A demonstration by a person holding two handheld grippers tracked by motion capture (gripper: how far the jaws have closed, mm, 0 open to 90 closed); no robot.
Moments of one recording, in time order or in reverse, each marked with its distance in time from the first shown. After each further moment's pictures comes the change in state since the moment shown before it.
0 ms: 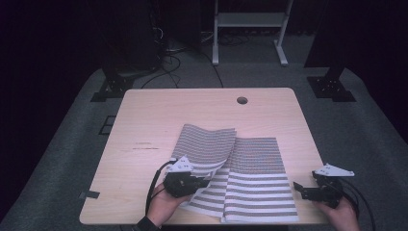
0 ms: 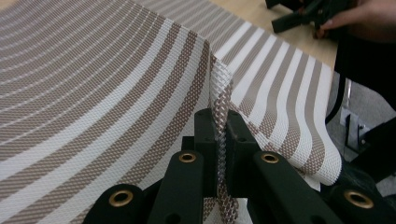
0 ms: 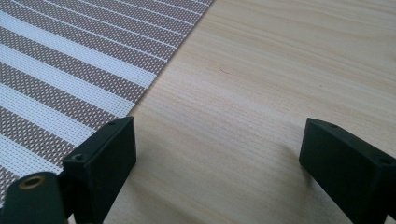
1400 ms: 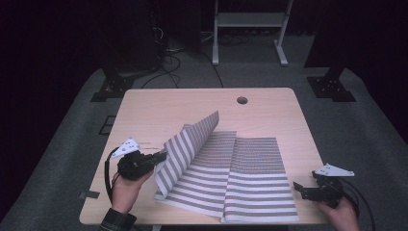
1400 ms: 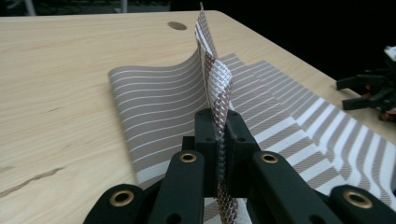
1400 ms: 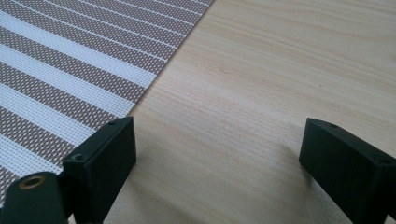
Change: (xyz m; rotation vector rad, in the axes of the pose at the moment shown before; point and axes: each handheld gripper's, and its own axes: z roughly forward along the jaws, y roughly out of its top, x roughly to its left) left arm 0.064 -0.010 -0.102 -0.231 0.253 -0.145; right arm 0.000 0.000 0.000 0.000 0.000 0.000
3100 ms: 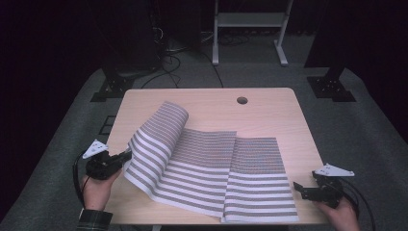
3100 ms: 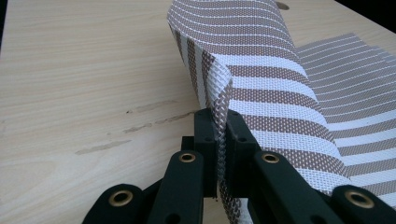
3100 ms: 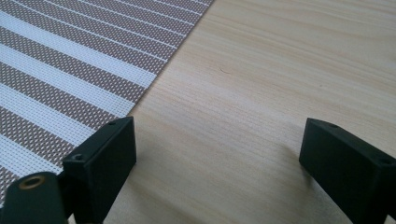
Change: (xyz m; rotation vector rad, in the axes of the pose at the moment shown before) left arm 0.066 -0.024 -0.049 0.052 0.281 -0.049; right arm 0.000 0.000 0.000 0.000 -0.001 -0.001
